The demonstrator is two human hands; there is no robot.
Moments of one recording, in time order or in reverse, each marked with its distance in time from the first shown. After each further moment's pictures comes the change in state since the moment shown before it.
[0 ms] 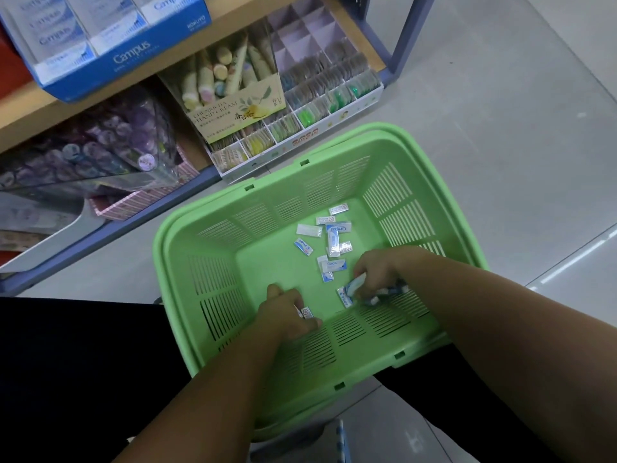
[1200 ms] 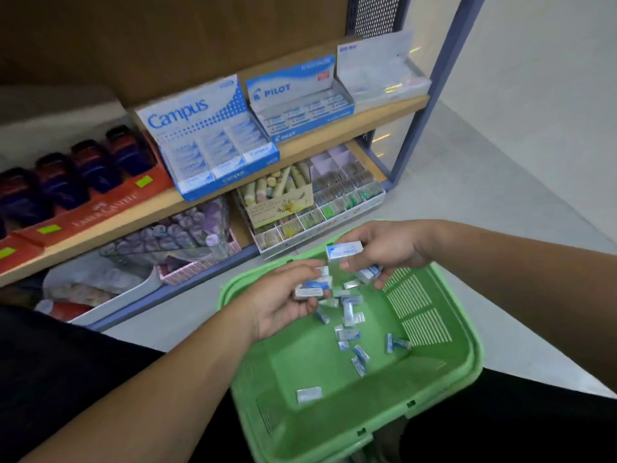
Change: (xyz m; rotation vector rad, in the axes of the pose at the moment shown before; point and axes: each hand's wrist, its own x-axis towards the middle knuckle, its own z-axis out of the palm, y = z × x) left_hand -0.110 0.077 -0.185 -1.410 -0.198 0.185; right_hand -0.168 -0.096 -0.116 0.528 0.247 -0.378
